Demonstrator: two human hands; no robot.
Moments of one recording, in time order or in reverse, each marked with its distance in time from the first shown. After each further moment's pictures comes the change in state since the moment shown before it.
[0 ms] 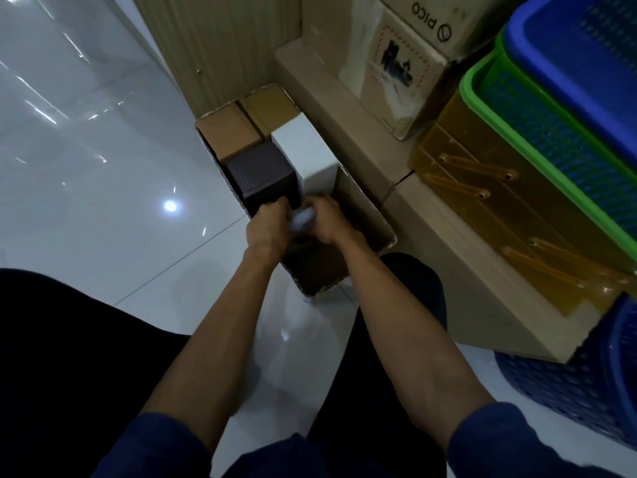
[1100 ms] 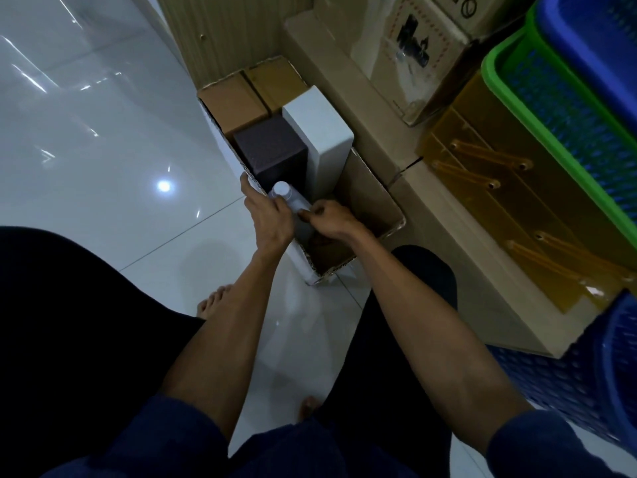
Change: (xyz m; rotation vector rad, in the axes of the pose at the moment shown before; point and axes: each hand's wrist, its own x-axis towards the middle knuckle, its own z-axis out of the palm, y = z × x) left_hand -0.010 0.001 0.042 -0.859 0.404 -0.282; right_hand -0.025 0.010 0.010 0.190 -0.162 0.217
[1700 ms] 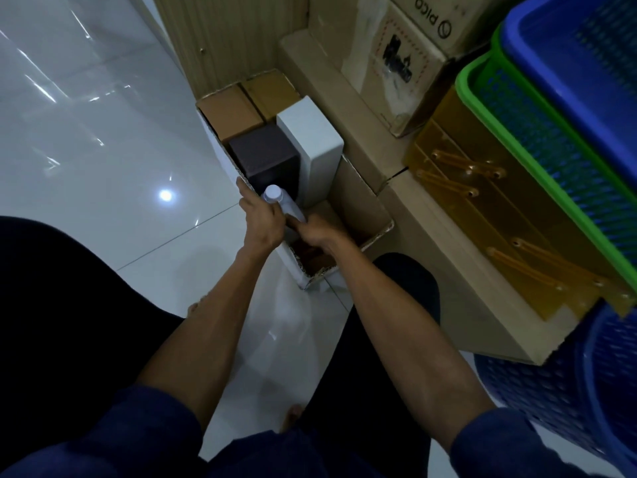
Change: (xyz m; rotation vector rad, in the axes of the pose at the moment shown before) left_hand 0.005 -0.001 0.002 0.116 -0.121 -0.016; right_hand -0.012 -0.008 0.012 0.185 -0.126 0.113
